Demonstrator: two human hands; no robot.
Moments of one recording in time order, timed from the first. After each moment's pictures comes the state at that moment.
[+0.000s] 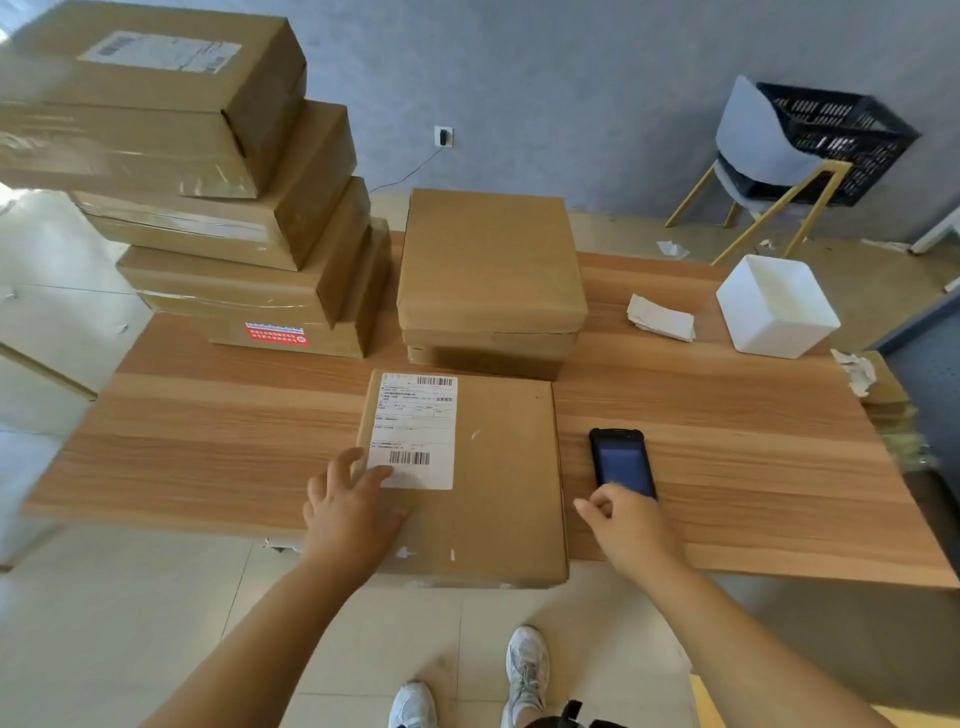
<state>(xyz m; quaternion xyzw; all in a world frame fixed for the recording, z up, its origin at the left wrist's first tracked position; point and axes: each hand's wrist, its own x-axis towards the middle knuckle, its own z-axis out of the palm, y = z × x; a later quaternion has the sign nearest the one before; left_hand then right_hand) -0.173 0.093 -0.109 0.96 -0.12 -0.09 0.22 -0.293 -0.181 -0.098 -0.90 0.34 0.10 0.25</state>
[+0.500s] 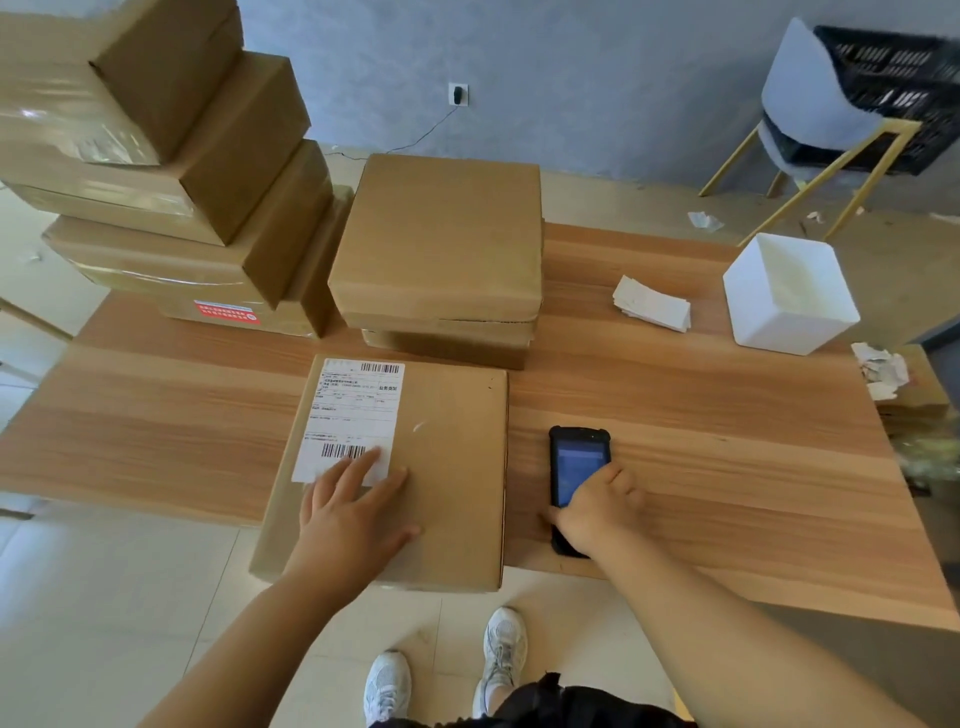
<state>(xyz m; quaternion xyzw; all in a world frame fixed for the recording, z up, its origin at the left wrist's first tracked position) -0.210 0.023 -0.116 0.96 -0.18 -0.10 0.18 -0.263 -0.251 -0.159 -0.88 0.40 0.24 0.10</state>
